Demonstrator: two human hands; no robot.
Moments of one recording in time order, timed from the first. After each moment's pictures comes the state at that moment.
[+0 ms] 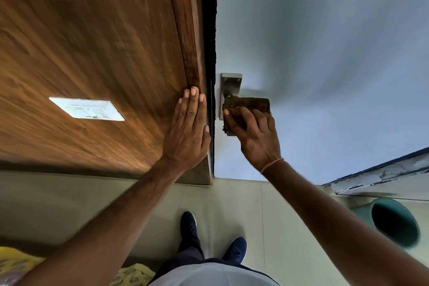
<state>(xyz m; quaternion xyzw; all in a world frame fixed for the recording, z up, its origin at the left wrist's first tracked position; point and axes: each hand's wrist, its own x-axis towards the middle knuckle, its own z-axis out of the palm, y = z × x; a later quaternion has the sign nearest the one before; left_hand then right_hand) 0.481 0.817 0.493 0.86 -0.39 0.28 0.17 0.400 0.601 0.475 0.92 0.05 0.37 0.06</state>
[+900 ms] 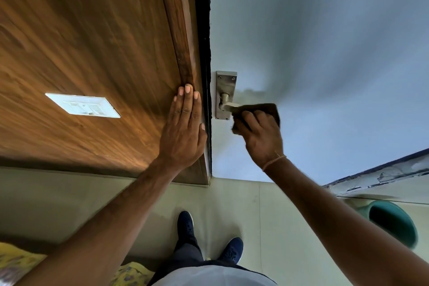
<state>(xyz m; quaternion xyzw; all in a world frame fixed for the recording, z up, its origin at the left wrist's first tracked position) 0.473 0.811 0.496 0.87 -0.37 0.29 0.17 0.396 0.583 0.481 0.93 0.06 0.37 0.01</state>
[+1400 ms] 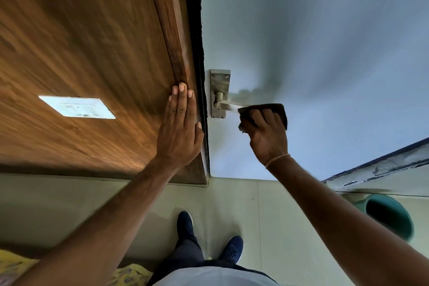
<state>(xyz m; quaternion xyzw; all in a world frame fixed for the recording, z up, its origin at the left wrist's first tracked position) 0.470 0.808 0.498 0.86 -0.36 0.30 0.18 0.381 0.568 0.483 0.94 0.01 0.34 0.02</state>
